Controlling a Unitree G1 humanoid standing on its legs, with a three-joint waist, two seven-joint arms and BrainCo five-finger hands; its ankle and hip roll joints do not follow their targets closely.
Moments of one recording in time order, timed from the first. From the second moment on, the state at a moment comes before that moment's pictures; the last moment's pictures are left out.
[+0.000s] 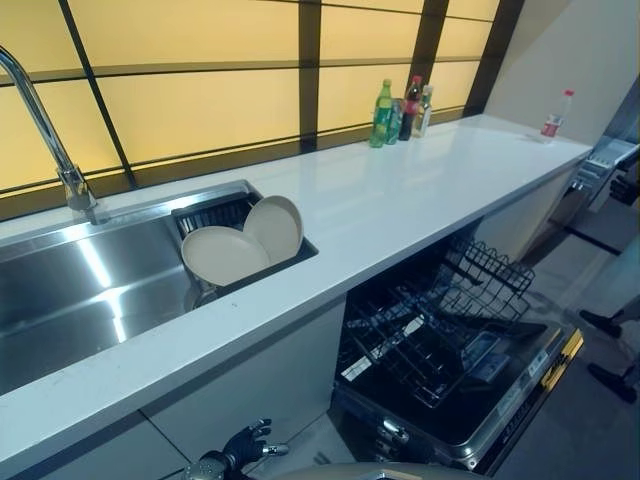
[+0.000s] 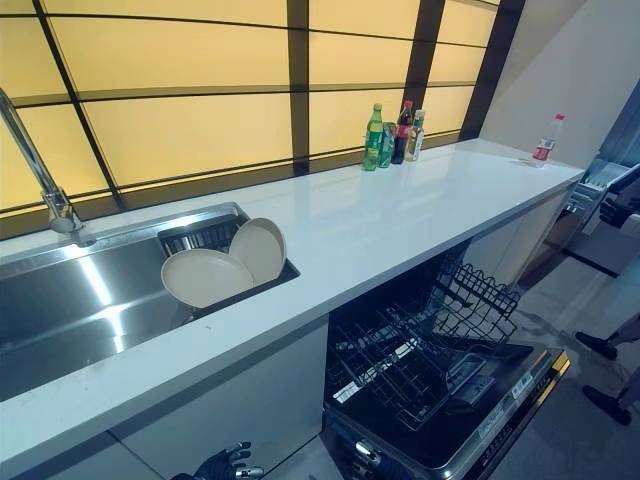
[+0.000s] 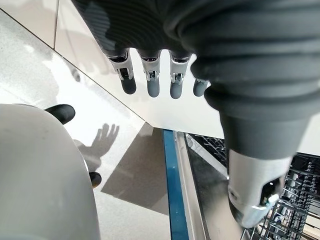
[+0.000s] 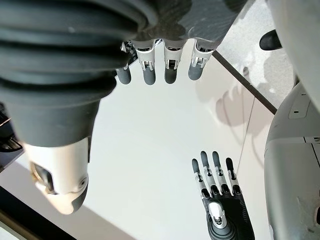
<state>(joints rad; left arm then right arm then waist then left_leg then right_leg) 0.02 0.25 -0.32 1.18 -0.13 -0.24 -0.27 0.06 -0.14 0.21 1.14 0.63 -0.06 0.71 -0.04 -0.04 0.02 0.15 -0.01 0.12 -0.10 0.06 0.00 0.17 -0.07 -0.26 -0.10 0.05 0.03</state>
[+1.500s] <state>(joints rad) -0.49 0.83 0.04 0.11 -0.25 -0.42 0.13 0.12 -0.20 0.25 1.03 0.61 -0.11 0.51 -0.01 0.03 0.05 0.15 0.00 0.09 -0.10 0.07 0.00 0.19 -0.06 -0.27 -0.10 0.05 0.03</state>
